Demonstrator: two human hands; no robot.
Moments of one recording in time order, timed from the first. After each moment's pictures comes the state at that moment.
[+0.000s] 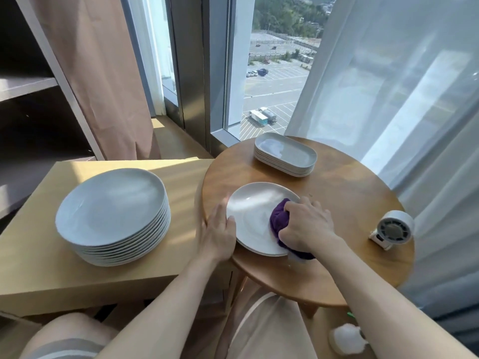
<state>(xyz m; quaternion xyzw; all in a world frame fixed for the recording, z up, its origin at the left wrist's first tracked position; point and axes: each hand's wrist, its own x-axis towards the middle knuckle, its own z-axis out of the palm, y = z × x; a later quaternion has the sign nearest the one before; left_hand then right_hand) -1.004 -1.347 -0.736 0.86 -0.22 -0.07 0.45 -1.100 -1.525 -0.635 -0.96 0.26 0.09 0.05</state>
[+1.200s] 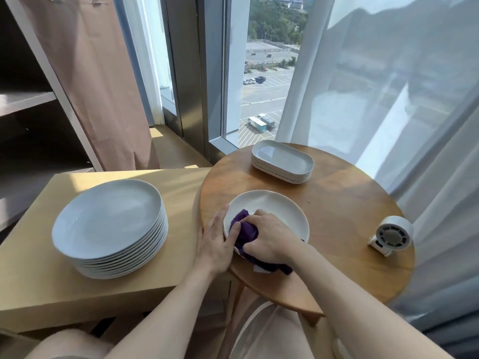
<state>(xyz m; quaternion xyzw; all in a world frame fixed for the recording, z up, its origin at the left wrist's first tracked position) -1.010 -1.339 -0.734 0.85 -0.23 -0.09 0.46 -1.083 -1.484 -0.643 -0.96 0.12 0.09 0.25</state>
